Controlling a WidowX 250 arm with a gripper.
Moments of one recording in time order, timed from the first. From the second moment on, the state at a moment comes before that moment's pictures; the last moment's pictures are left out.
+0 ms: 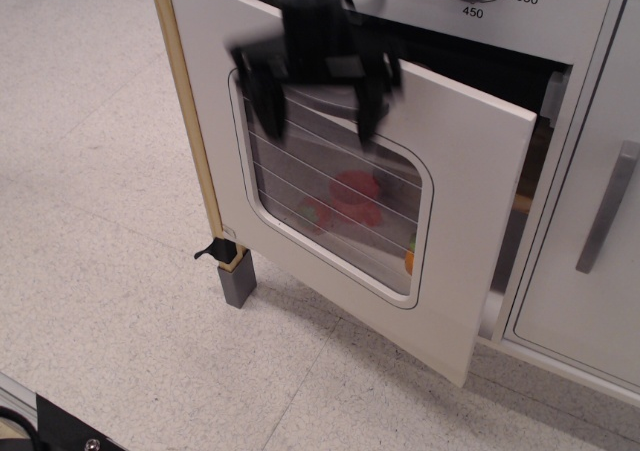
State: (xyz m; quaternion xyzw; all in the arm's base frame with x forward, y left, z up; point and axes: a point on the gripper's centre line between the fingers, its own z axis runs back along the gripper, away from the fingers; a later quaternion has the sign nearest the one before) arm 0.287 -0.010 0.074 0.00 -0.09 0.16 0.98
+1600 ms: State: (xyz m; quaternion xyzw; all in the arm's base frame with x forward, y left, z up) arm 0.367 -0.052 0.041 -0.01 -0.17 0.19 0.97
